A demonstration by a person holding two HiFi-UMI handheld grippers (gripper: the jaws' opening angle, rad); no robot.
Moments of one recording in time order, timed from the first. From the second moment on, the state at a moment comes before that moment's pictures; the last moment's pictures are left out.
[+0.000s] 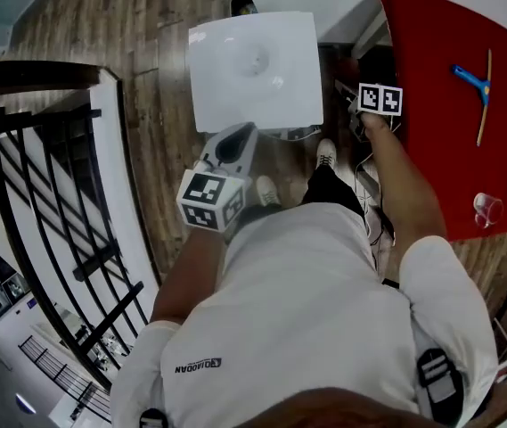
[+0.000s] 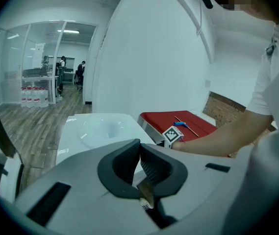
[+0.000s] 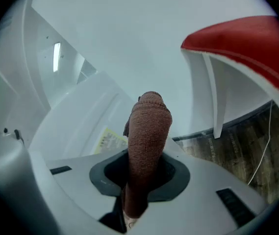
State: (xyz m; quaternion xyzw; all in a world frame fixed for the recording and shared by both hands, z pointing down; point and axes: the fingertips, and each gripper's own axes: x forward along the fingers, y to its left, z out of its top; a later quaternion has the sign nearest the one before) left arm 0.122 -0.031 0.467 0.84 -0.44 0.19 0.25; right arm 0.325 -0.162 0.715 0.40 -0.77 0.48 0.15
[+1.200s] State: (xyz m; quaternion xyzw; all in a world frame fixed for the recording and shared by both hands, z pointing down) left arm 0.078 0.142 0.405 0.86 -0.44 0.10 0.21; right arm 0.171 0.163 0.376 0.29 -0.92 0.24 0.08
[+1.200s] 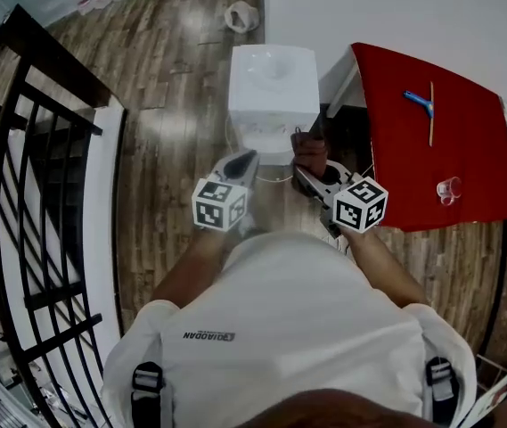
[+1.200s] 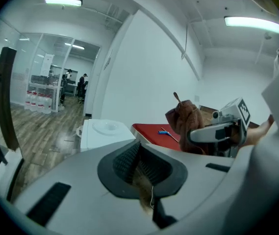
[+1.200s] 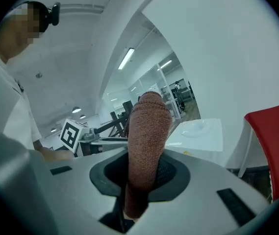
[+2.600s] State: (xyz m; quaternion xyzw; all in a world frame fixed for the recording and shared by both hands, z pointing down) left arm 0.071 0.265 0.383 0.87 -0.44 0.13 0.19; right arm 0.195 0.280 0.396 0.37 -0.90 0.24 0.07
